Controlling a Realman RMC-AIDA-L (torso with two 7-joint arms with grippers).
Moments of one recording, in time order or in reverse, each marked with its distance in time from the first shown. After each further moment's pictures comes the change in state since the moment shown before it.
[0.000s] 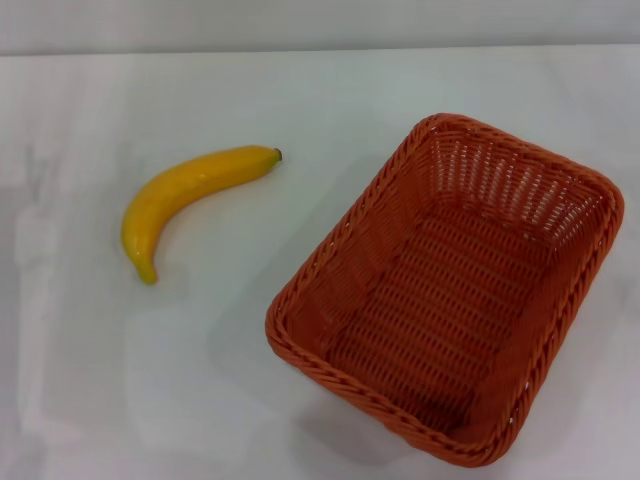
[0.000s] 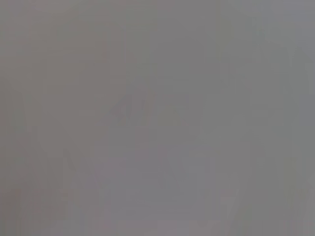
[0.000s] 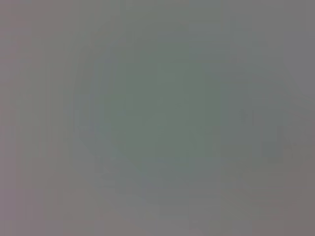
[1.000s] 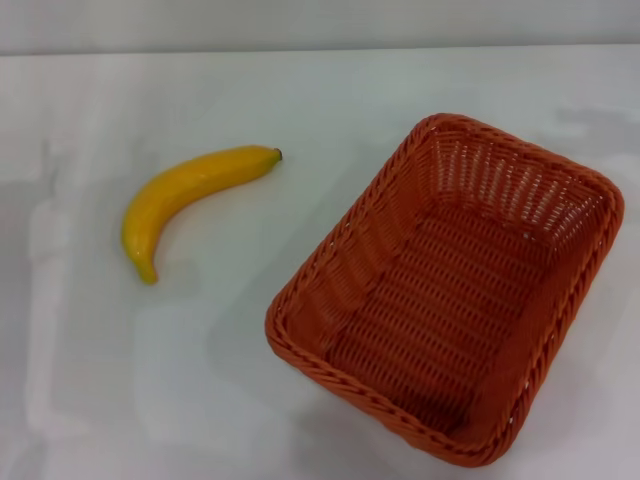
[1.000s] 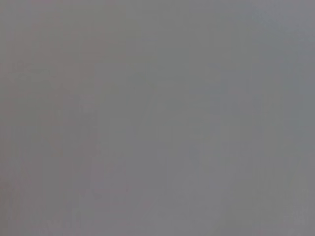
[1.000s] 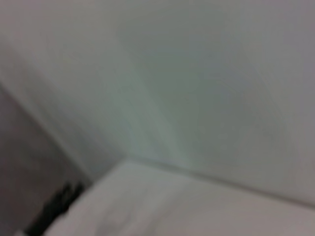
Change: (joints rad) left arm -0.010 0.002 0.002 0.012 0.027 -0.003 0.001; right arm 0.429 -0.430 -0.508 -0.218 -0.756 -0.298 1.267
